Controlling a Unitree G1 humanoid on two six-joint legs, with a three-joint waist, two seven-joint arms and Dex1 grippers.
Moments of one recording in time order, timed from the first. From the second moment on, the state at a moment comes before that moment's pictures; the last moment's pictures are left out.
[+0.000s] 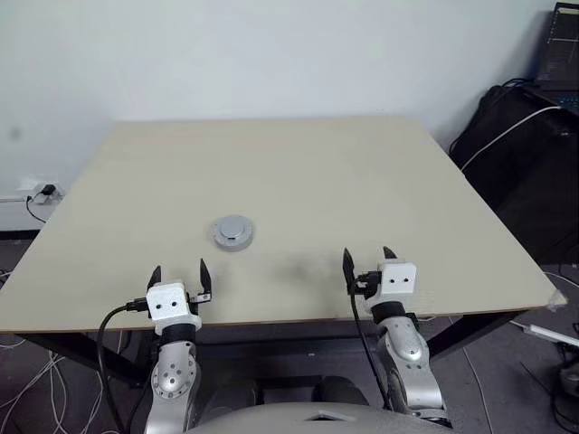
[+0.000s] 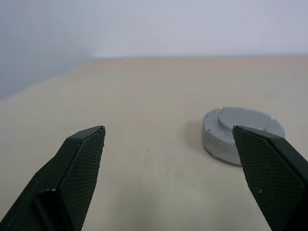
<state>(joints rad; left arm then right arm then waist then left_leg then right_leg) 0.37 0.00 -0.03 -0.05 0.06 -0.34 0.15 0.24 -0.01 0.02 0.00 0.01 -0.21 0.03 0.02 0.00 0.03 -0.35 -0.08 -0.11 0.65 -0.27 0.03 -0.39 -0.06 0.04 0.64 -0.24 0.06</state>
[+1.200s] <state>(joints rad) 0.36 -0.04 -0.03 -0.03 -0.04 -0.33 0.01 0.26 0.02 0.00 0.00 0.05 -0.18 0.02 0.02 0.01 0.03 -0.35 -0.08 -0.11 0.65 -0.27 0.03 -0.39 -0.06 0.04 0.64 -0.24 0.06</state>
